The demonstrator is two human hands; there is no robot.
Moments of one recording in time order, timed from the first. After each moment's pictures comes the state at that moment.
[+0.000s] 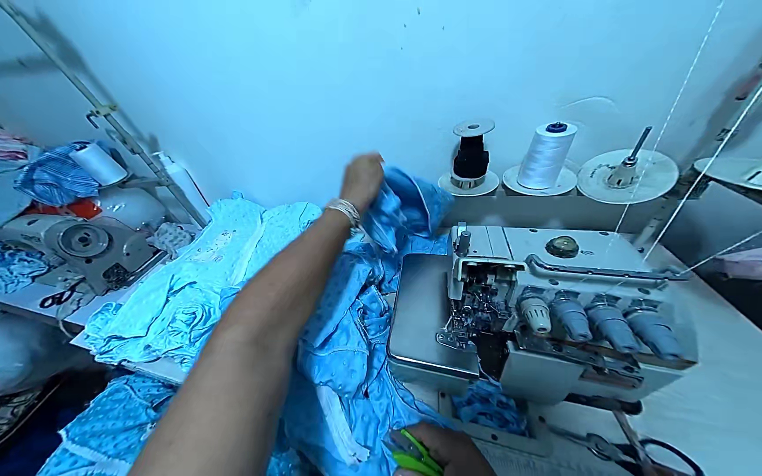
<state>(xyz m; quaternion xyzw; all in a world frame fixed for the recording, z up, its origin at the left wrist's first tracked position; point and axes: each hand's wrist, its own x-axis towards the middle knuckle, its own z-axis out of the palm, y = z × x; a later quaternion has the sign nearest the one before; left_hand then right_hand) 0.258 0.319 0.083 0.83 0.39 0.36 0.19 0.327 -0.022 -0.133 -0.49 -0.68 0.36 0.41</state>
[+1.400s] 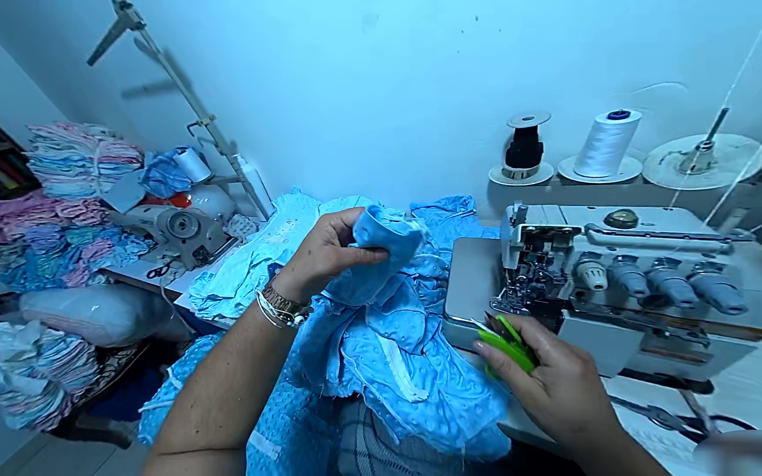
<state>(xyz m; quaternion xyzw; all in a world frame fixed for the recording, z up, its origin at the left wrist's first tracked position) 0.070 0.133 0.085 0.79 0.12 0.40 0.46 0.324 -0.010 -0.055 -0.50 -0.67 -0.03 0.55</state>
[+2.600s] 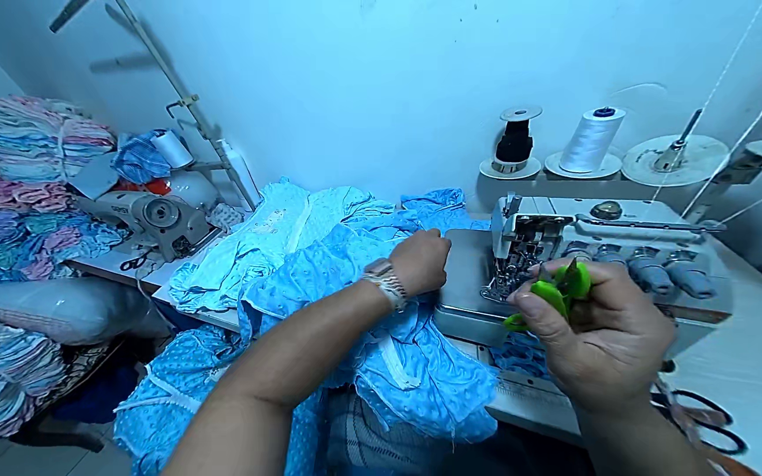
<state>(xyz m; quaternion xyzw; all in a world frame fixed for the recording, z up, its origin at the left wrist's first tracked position) 0.189 0.146 0.036 0.93 0.34 0.07 0.08 0.325 -0.008 -0.001 -0.34 -0.64 0.00 0.69</state>
